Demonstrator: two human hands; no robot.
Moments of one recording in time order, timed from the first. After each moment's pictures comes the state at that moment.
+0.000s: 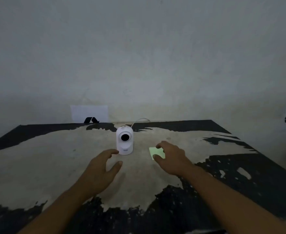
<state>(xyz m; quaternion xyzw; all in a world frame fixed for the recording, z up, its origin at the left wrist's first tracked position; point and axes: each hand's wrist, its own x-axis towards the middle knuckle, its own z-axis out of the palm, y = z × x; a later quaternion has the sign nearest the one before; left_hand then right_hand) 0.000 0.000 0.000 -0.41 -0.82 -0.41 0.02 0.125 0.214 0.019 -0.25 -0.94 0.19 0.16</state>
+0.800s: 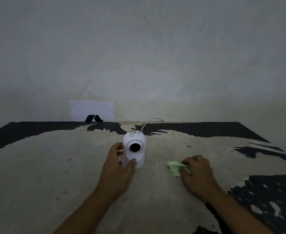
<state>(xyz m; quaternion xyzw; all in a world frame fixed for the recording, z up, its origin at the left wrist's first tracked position) -0.082 0.091 -0.046 -0.30 -0.77 -0.56 -0.02 0.068 0.288 -0.050 -0.31 -0.92 0.17 0.20</state>
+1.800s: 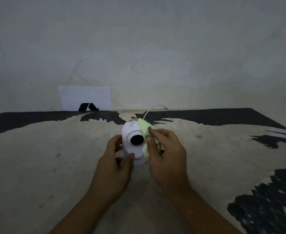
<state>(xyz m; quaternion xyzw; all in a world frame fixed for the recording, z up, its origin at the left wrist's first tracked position) -0.095 0.095 -0.059 -0.34 -0.76 -0.55 0.00 -0.019 0.206 -0.043 -0.17 -0.79 0.31 0.50</state>
